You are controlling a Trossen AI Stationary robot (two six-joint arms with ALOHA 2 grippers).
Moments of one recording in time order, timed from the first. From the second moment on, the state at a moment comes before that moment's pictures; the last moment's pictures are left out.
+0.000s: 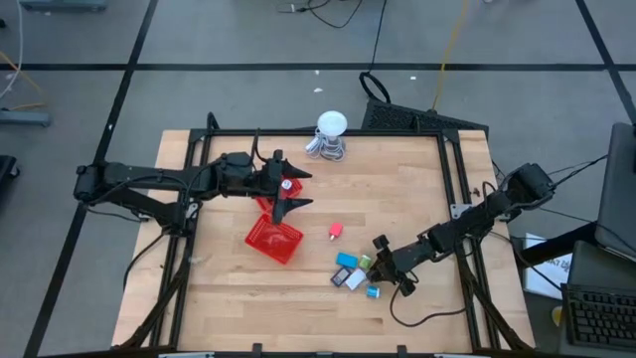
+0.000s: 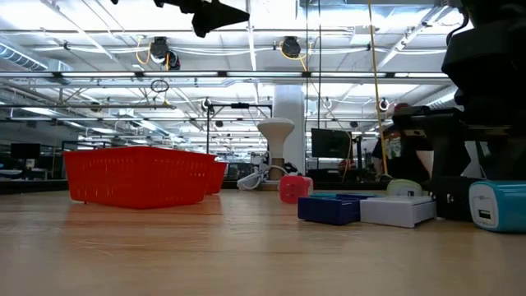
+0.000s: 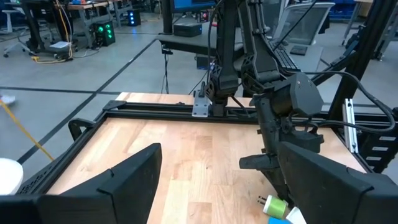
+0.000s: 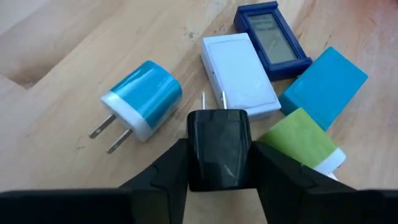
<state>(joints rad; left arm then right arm) 0.07 1.22 0.92 0.13 0.04 -0.01 0.47 1.48 0.44 0.29 0.05 -0.08</state>
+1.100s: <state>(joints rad) 0.07 1.32 0.92 0.29 0.04 -0.20 0.26 1.11 0.44 0.48 0.60 -0.64</state>
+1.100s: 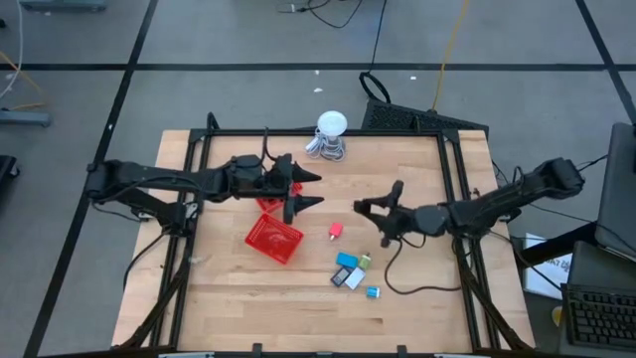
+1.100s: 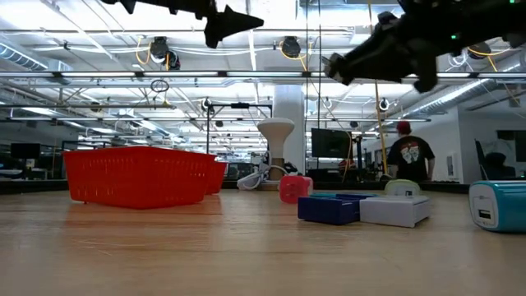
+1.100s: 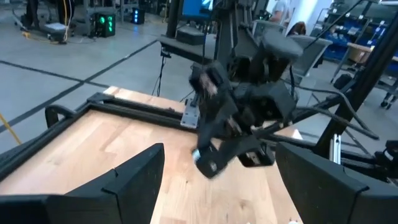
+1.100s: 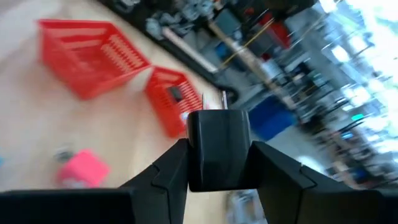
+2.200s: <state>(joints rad) 0.09 1.27 0.91 0.06 -0.19 -0.15 0.00 1.05 0.44 0.36 0.40 -0.22</state>
